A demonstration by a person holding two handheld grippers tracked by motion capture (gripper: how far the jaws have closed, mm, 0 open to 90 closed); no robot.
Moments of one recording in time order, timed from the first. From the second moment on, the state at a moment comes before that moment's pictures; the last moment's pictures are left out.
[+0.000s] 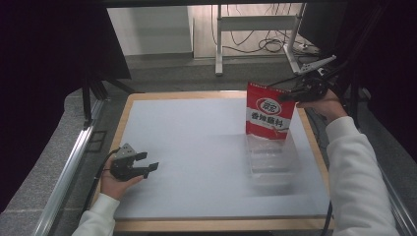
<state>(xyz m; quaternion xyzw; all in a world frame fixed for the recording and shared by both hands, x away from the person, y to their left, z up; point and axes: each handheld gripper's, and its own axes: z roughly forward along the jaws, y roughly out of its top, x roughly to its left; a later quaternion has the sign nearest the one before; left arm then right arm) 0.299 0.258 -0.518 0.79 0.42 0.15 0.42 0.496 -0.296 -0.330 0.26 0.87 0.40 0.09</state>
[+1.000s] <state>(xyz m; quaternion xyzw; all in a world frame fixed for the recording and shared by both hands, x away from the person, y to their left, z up) 0.314 0.240 -0.516 0.81 0.36 0.14 0.44 0.368 -0.182 -0.362 0.28 0.83 0.47 0.14</state>
